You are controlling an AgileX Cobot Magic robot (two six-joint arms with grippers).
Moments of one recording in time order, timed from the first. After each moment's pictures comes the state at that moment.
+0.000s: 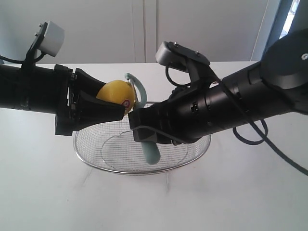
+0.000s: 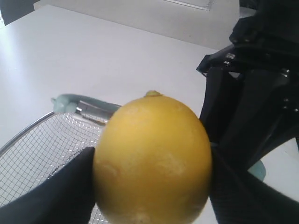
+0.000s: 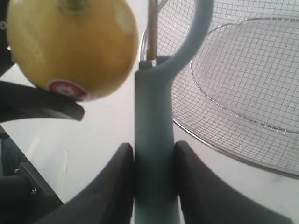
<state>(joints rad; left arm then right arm) -0.28 1.45 -0.85 -1.49 1.00 1.88 0.62 1.39 -0.92 0.84 0.57 -0.39</state>
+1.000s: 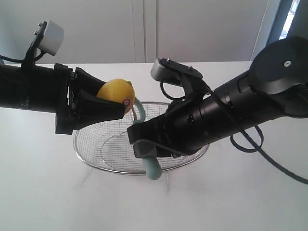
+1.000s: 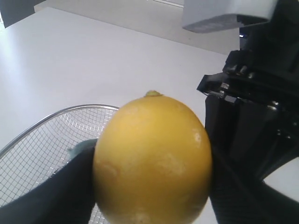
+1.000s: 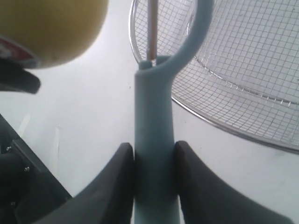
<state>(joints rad) -0.28 1.45 -0.85 -1.50 1.01 1.88 0.62 1.45 -0.92 0.81 0.63 -0.37</state>
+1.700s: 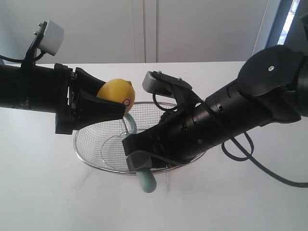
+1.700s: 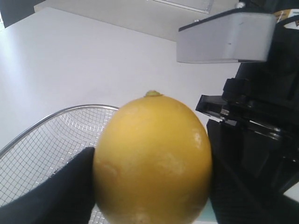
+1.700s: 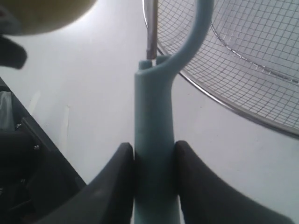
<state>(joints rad) -0.28 1.45 -0.85 -1.50 1.01 1.88 0.62 1.50 -0.92 0.90 0.69 -0.49</state>
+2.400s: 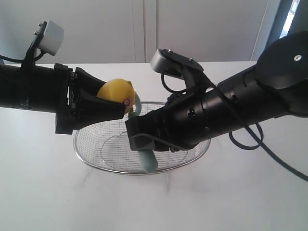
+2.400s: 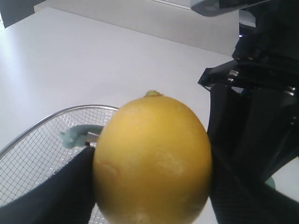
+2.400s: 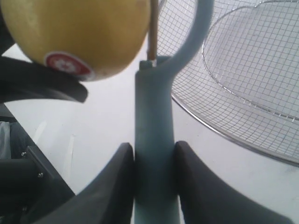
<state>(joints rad) -0.28 1.45 -0.85 -1.50 1.01 1.88 0.62 1.41 -0.92 0.88 0.62 -0.44</state>
